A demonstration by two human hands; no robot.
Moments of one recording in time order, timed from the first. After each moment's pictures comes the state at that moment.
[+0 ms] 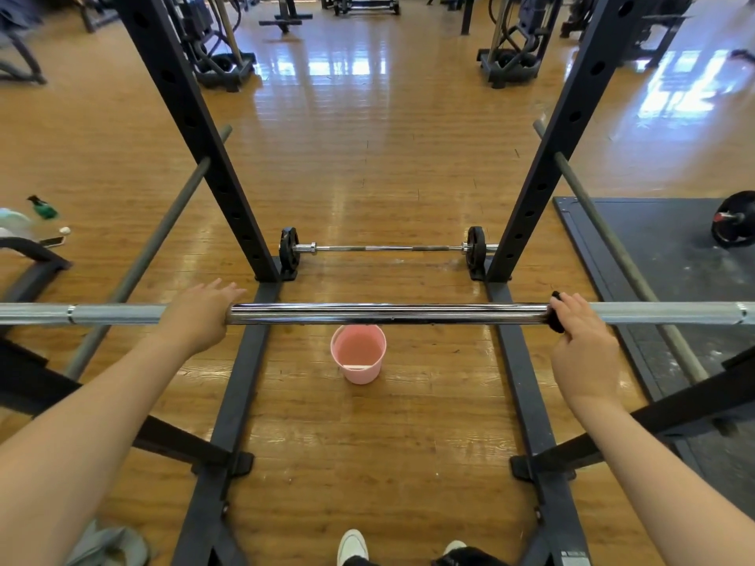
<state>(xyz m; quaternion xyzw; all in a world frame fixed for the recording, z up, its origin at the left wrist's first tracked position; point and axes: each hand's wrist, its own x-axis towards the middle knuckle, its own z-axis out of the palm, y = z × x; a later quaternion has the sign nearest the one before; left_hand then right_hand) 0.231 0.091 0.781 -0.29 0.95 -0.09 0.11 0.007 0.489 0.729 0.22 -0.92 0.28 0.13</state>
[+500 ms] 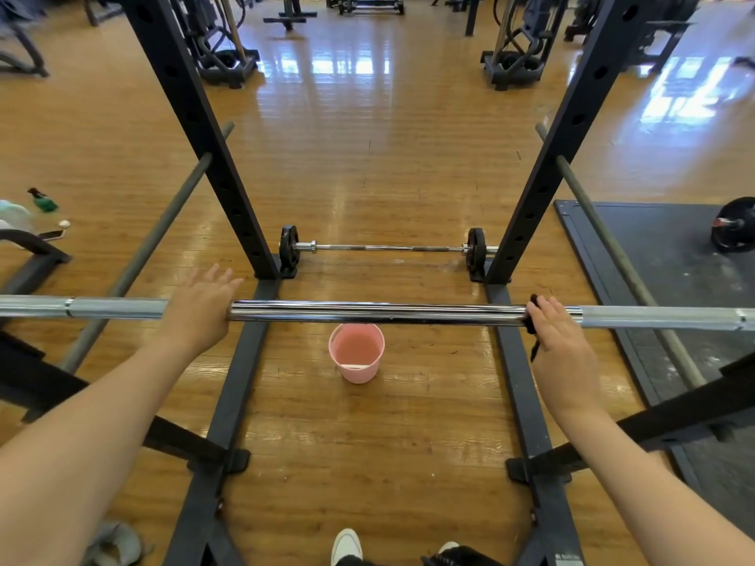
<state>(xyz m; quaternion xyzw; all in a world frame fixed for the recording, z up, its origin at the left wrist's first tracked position) 0.236 0.079 0.754 -0.27 0.95 -0.15 0.03 0.017 0.480 0.725 0.32 -0.91 0.21 0.15</state>
